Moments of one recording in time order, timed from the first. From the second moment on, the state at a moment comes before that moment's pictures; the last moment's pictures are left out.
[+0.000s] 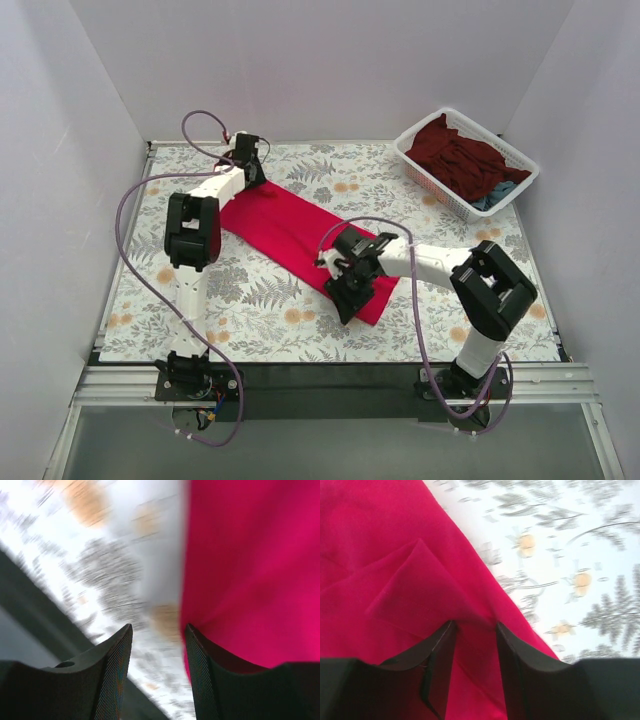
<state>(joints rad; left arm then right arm) -0.19 2.36 1.85 -0.33 -0.25 -0.46 0.81 1.71 1.03 -0.65 -0.40 0.02</state>
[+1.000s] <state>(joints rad) -0.29 1.75 1.24 -0.26 -0.27 -0.67 0.70 1.63 1.05 -0.70 -0.02 0.11</state>
